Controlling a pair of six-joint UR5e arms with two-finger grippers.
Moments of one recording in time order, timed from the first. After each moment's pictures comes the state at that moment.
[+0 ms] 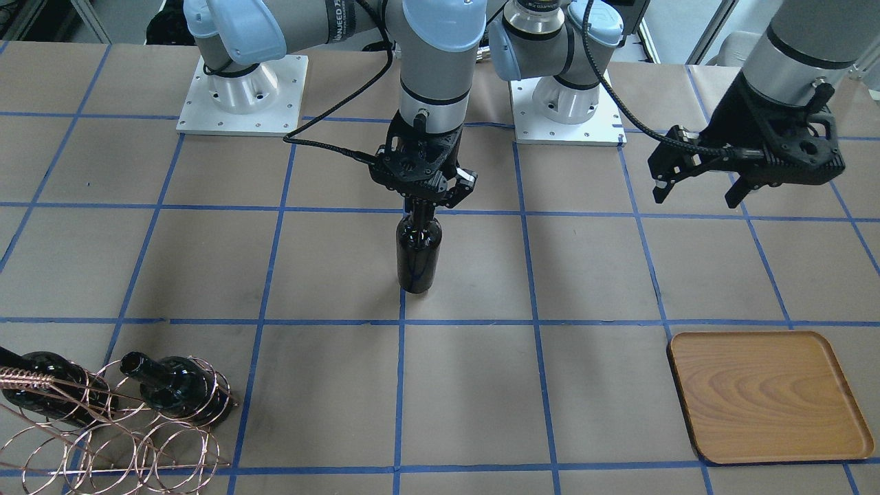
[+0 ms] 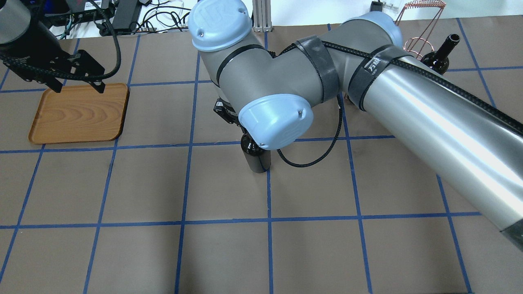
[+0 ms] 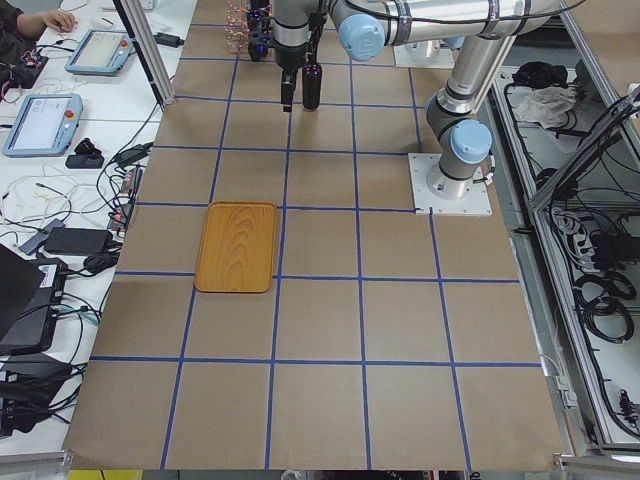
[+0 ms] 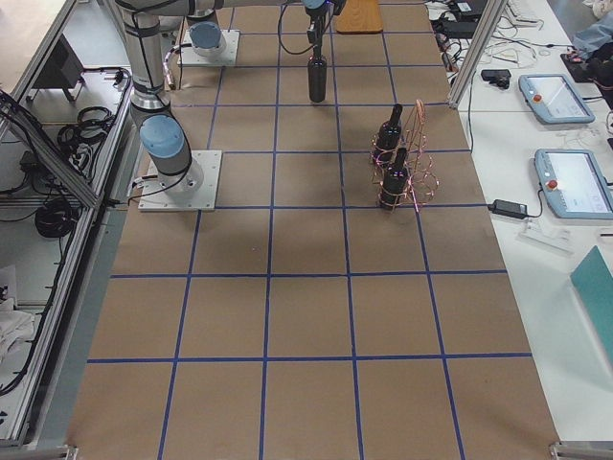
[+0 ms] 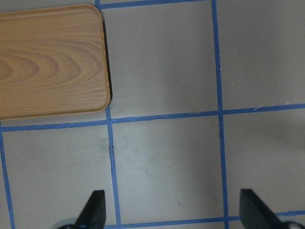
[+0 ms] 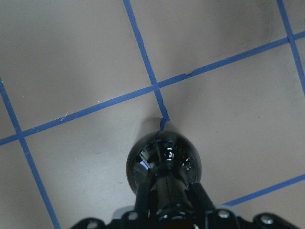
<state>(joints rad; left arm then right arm) -1.31 -1.56 -1.58 -1.49 1.56 0.34 2.09 -1.30 1.50 -1.80 -1.64 0.84</state>
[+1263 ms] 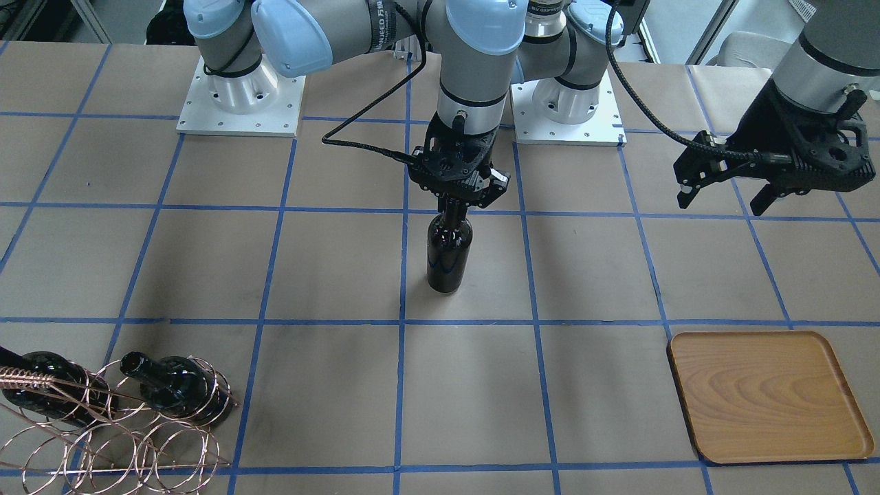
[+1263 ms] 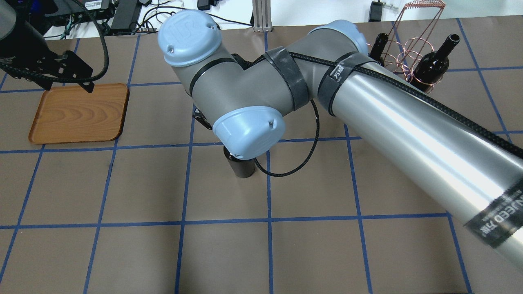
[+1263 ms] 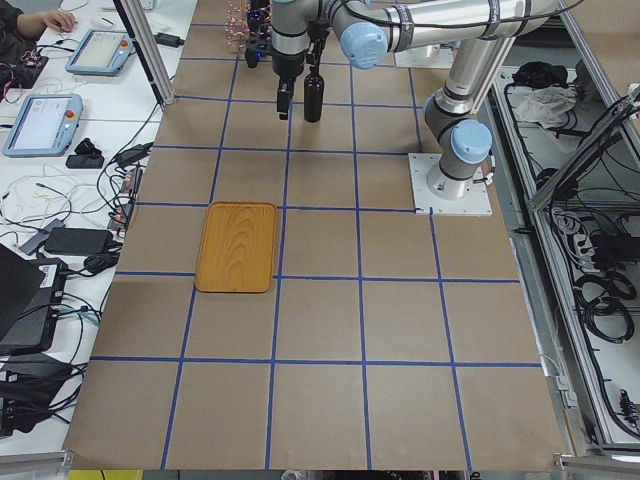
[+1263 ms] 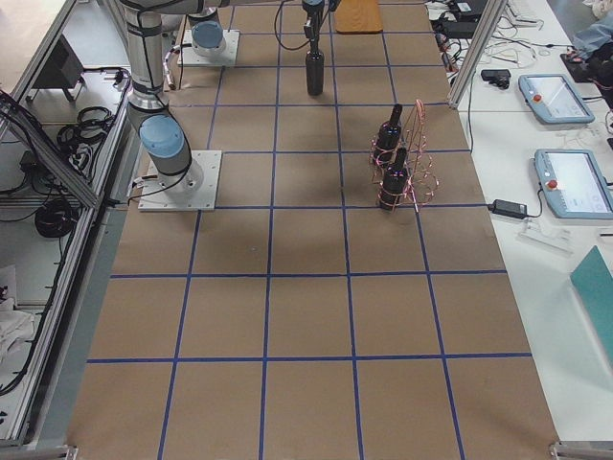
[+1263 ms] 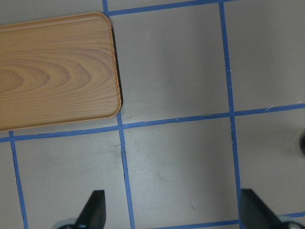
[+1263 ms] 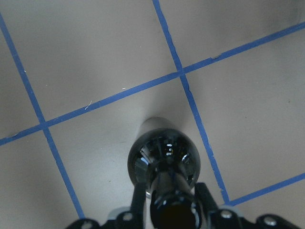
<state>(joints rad) -1.28 -1.56 -1.58 -1.48 1.56 0.39 2.15 -1.25 1.46 -1.82 -1.63 0.93</state>
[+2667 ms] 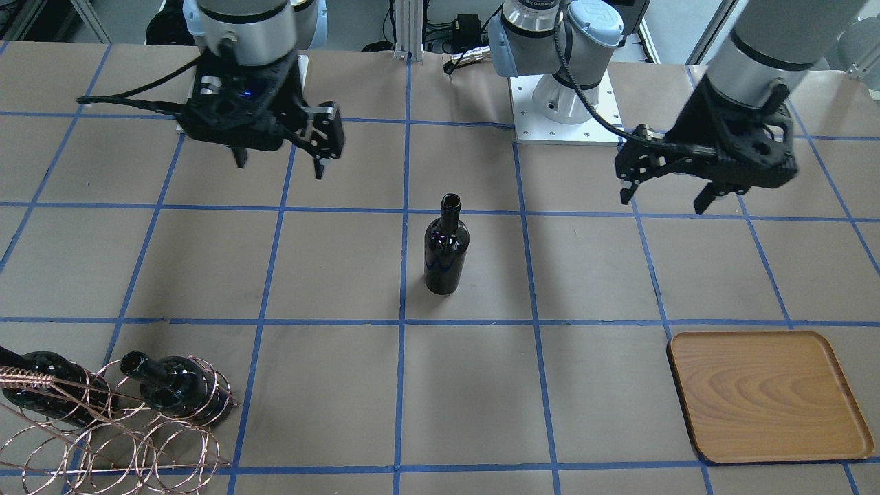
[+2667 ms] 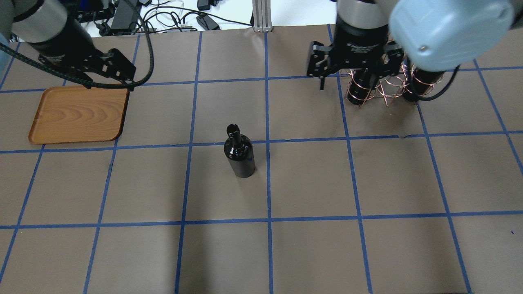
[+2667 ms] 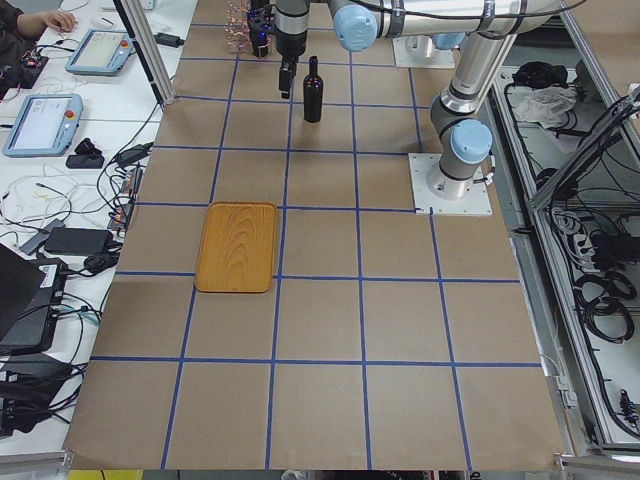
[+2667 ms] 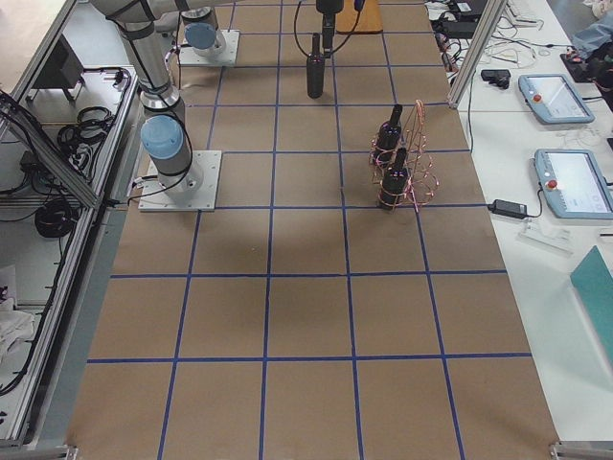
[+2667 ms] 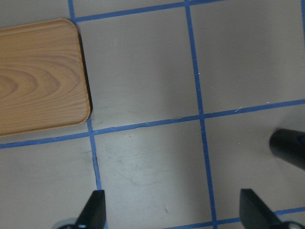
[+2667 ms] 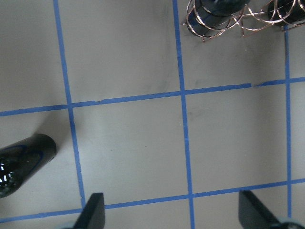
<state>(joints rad) -1.51 -1.56 -1.58 -1.48 1.54 0.18 1.70 -1.52 1.45 -1.52 -1.63 0.21</state>
